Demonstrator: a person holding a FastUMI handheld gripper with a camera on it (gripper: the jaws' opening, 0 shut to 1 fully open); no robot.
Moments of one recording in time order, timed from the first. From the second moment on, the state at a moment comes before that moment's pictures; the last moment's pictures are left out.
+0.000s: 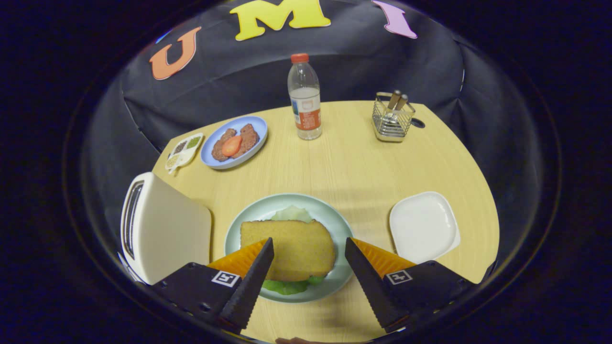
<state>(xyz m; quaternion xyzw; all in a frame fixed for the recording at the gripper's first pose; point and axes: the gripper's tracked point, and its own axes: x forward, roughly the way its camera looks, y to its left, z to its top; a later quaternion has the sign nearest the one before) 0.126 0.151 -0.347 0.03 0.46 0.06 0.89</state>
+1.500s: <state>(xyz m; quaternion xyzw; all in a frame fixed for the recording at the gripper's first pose) -0.070 0.069 -0.029 0.03 0.06 0.04 1.00</state>
